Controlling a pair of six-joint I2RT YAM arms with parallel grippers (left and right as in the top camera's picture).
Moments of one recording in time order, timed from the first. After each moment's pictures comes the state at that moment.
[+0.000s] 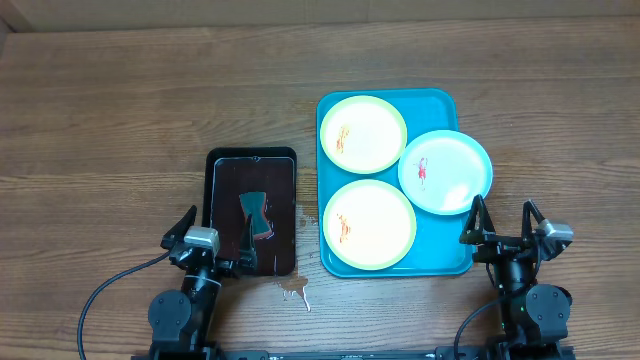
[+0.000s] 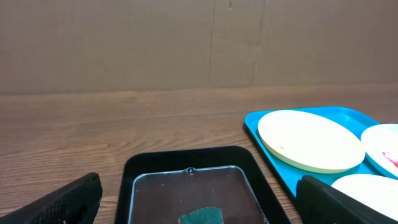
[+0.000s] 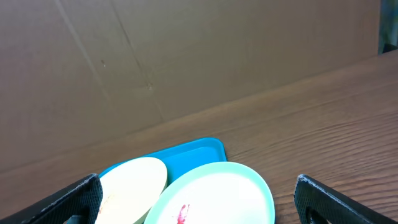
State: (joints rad) left arm -0.04 0.02 0.01 -0.06 0.14 -0.04; right arm 0.09 0.01 0.02 -0.02 0.09 0.33
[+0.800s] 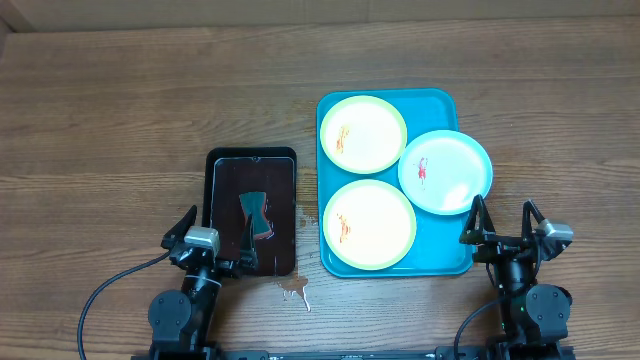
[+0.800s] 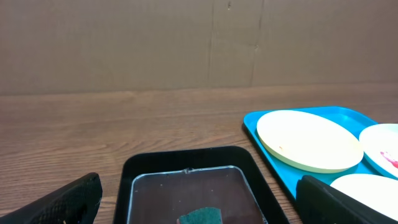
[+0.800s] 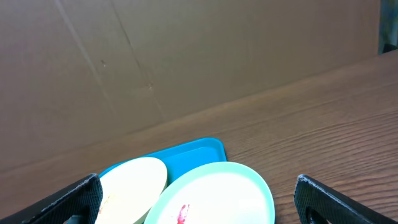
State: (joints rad) left arm -0.04 0.02 0.01 -0.06 0.14 -0.04; right arm 0.09 0.01 0.02 -0.02 0.09 0.33
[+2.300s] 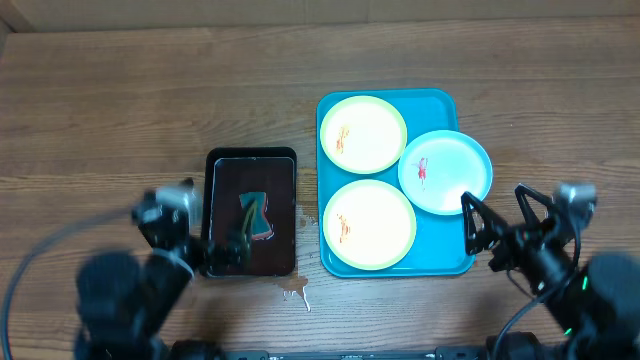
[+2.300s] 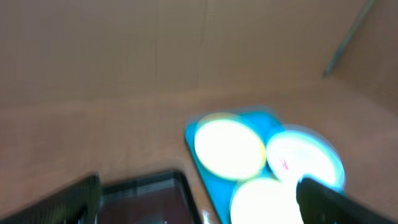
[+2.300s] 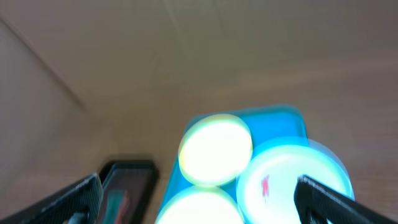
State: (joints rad) left arm -0.04 0.59 0.93 -0.69 0.35 -0.07; right arm 0.09 0.51 0.86 -0.70 -0.28 0.33
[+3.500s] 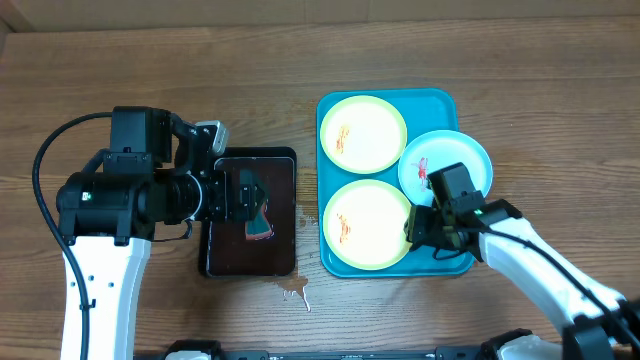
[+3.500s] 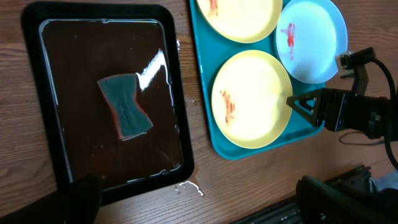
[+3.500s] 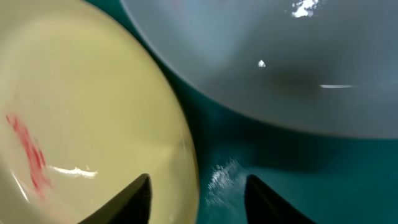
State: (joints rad) left arm -0.04 1.24 1.41 -1.34 0.40 -0.06; right arm 0.35 1.44 0.70 -0.54 -0.15 0.53
